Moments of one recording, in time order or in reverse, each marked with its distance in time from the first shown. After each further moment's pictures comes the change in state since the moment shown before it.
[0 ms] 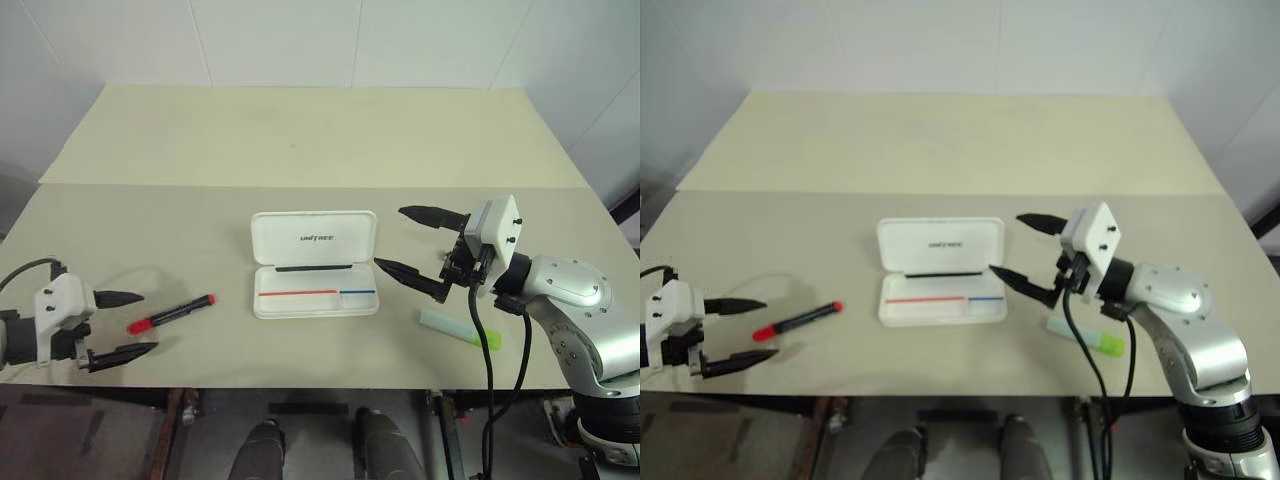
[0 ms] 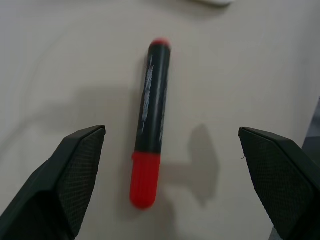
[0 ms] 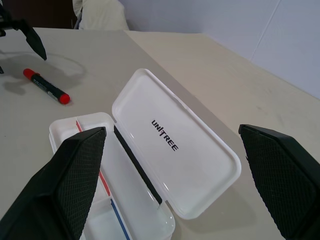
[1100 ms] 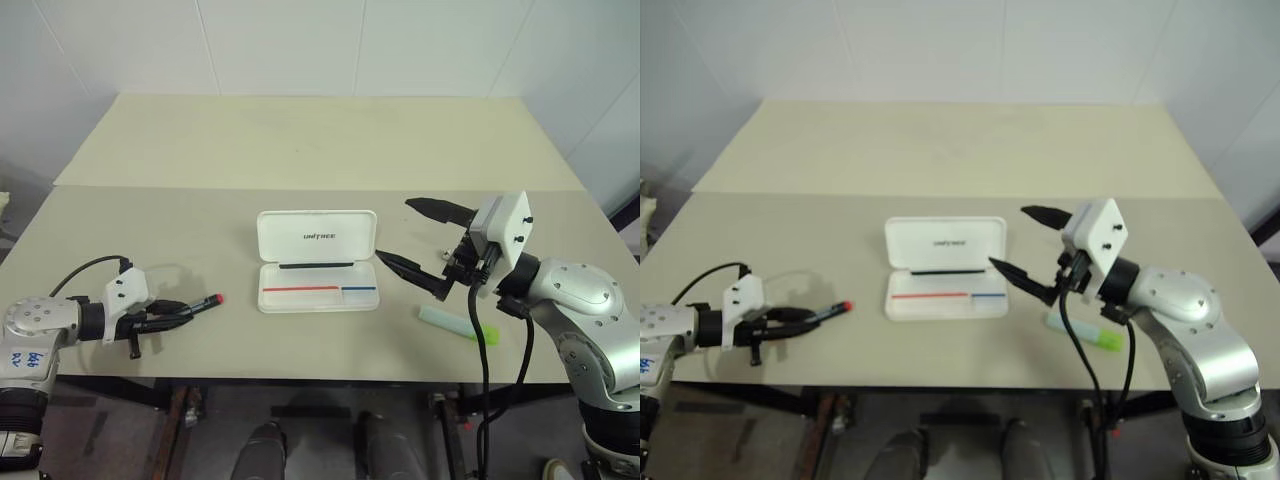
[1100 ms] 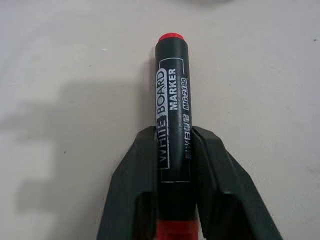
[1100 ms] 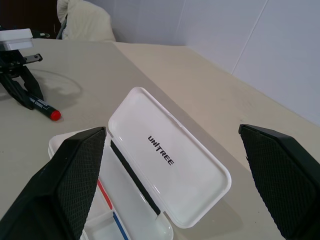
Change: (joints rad) left arm -0.266 -0.089 -0.303 0.215 0.105 -0.105 0.070; right arm 0.022 0.000 -0.032 -0.110 0.013 0.064 -0.102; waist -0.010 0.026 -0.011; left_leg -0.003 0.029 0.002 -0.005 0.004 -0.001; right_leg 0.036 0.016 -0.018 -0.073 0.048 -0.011
